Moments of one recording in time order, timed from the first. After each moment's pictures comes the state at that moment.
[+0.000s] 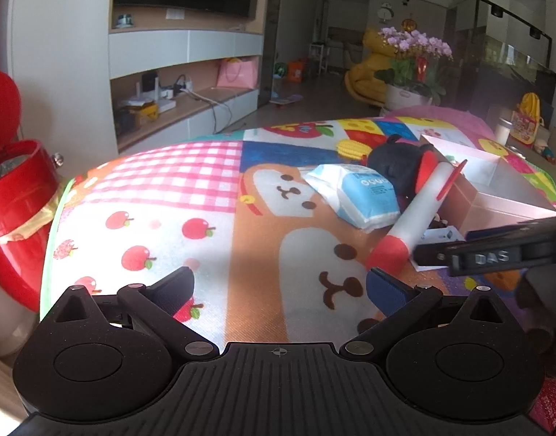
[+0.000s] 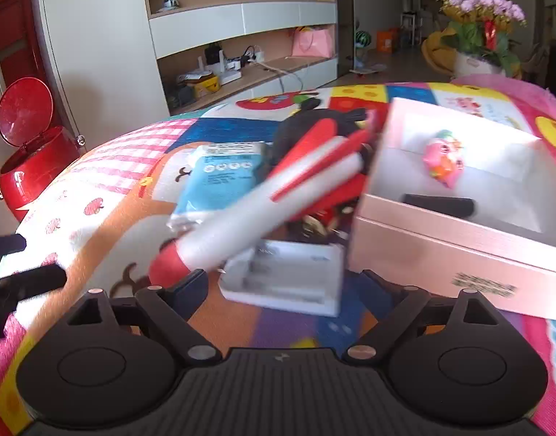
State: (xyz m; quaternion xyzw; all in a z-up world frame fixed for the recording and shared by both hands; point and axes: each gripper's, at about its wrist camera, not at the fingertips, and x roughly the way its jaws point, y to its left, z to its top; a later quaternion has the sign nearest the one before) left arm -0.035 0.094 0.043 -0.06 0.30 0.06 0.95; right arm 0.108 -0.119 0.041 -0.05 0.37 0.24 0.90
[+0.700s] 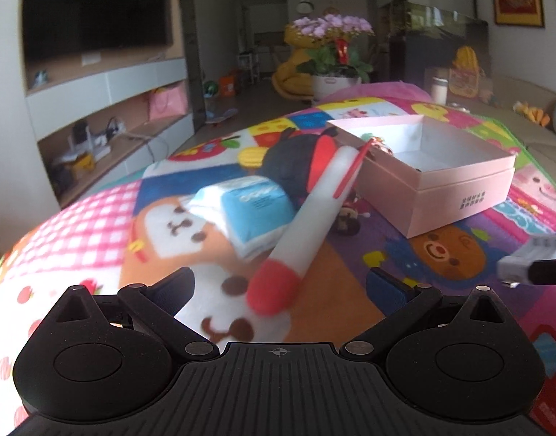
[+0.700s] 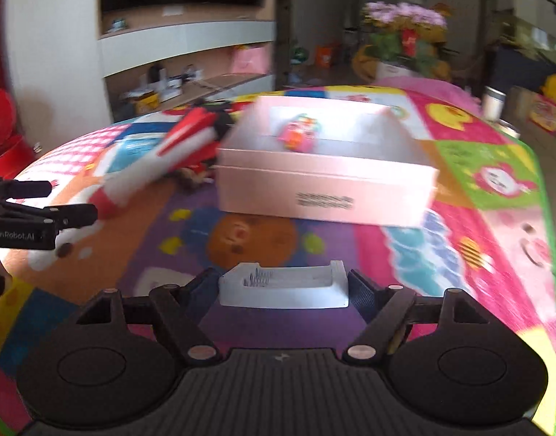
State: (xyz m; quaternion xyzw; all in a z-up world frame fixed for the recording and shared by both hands) left arm 0.019 0.007 0.029 0.05 0.28 -0.03 0.96; right arm 0.017 -0.262 0.054 -0.03 0.34 0.12 0.93
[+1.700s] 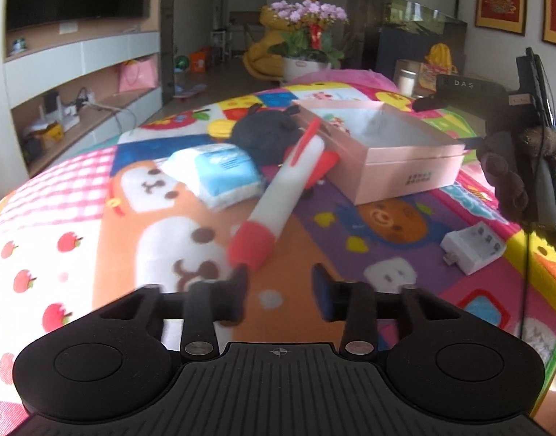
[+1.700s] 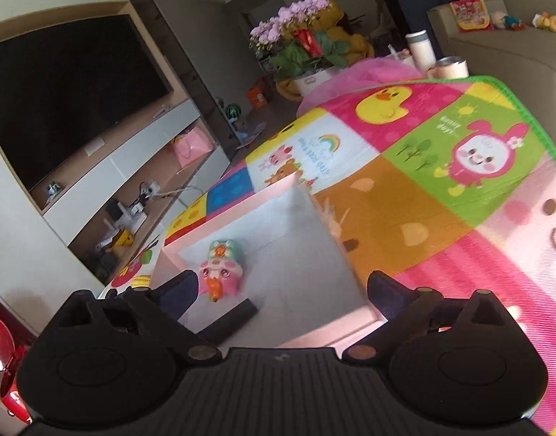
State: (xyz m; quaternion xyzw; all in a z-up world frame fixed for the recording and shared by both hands) left arm -0.027 0.024 0.035 0.00 0.32 -0.08 0.94; right arm 0.166 -0.324 0.066 0.21 0.28 0.06 0.93
